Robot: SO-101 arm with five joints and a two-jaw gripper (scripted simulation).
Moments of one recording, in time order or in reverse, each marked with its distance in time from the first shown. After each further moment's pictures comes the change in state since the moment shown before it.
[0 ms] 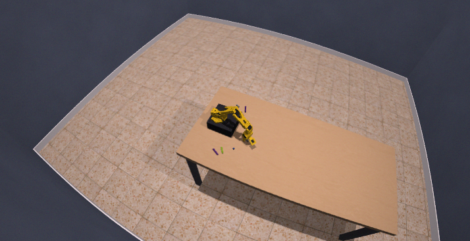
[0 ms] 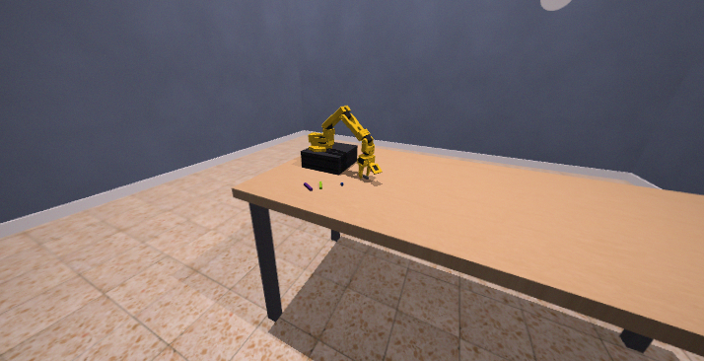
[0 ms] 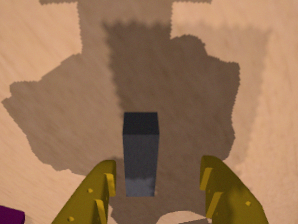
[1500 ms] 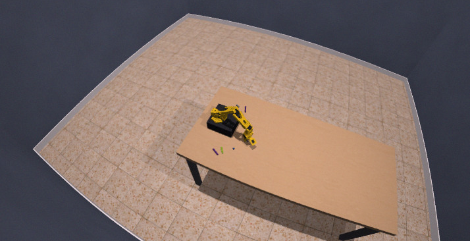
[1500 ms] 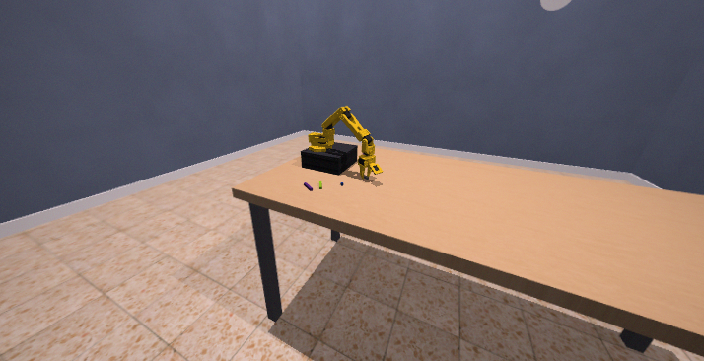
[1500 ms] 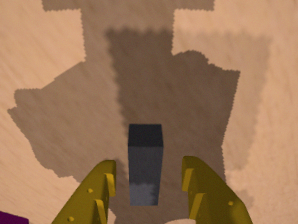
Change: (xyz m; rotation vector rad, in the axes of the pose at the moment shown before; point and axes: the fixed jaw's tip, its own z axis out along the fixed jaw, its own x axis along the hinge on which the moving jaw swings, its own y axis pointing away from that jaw) arm -0.004 0.001 0.001 -0.008 -0.024 0.000
